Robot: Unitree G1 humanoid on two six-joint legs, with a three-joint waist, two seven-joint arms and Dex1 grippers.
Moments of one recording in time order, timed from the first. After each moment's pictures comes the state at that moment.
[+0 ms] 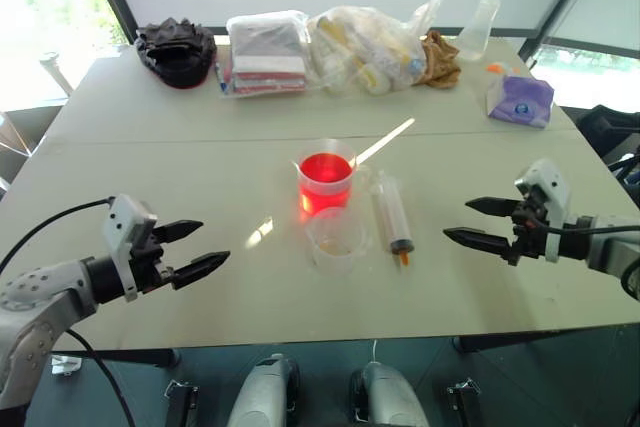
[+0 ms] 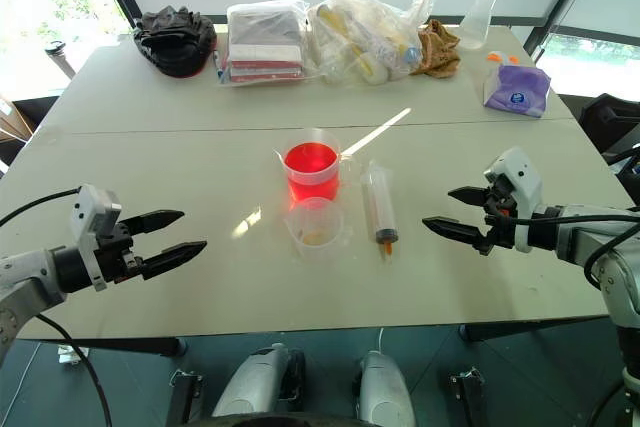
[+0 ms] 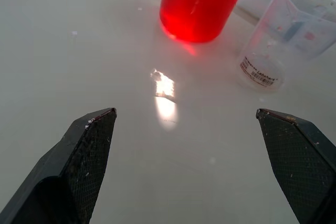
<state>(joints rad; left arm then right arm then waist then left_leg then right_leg) 0.13 0.82 0.37 -0.45 -0.74 0.67 -0.83 -0.18 -0.97 -0.25 -0.24 0.62 0.85 0.94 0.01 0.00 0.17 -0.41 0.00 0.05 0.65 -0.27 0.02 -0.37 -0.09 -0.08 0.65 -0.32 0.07</state>
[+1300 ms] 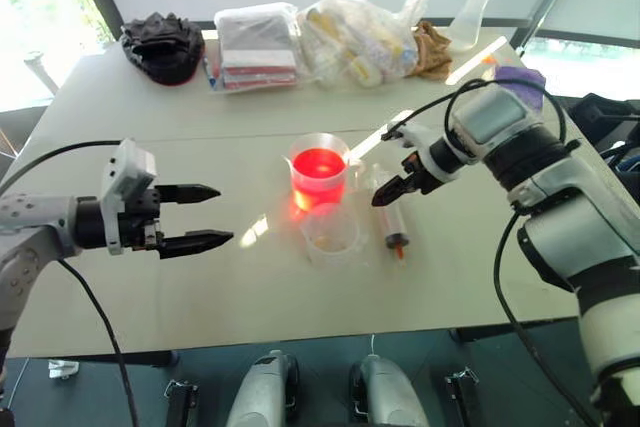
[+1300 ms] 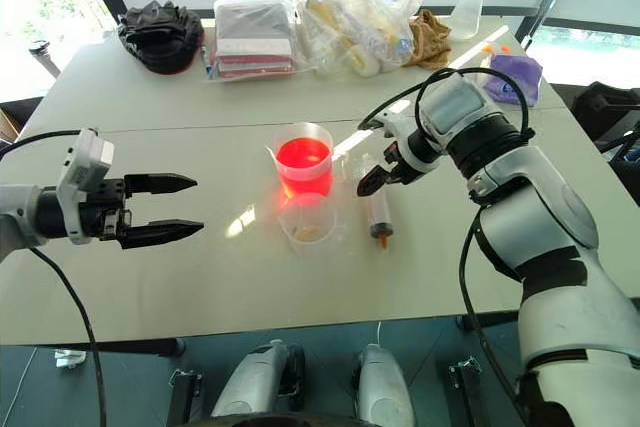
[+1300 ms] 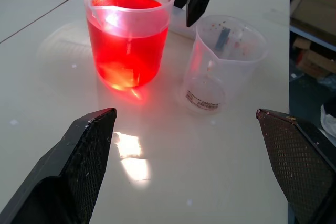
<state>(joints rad) -0.17 1.00 0.30 -0.34 -0.78 0.71 -1.12 -1.34 -0.56 0.75 0.75 0.27 1.32 1.16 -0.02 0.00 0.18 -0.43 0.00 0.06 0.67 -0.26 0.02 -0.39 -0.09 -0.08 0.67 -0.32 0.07</state>
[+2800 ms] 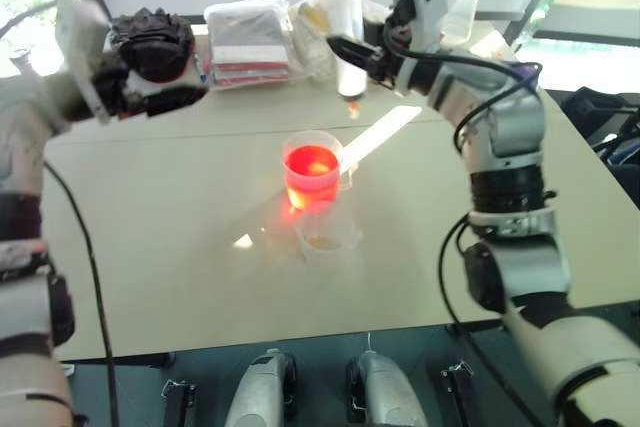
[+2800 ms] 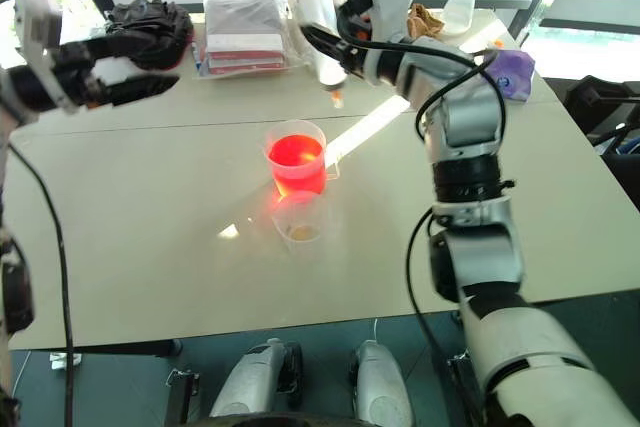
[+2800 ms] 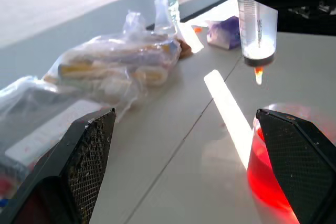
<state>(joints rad) -1.09 0.83 0.09 0.49 -0.45 0.37 -1.16 -1.10 -0.18 -0.07 0.14 0.33 0.53 0.63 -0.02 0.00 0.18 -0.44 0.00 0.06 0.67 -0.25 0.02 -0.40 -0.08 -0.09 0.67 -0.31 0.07</state>
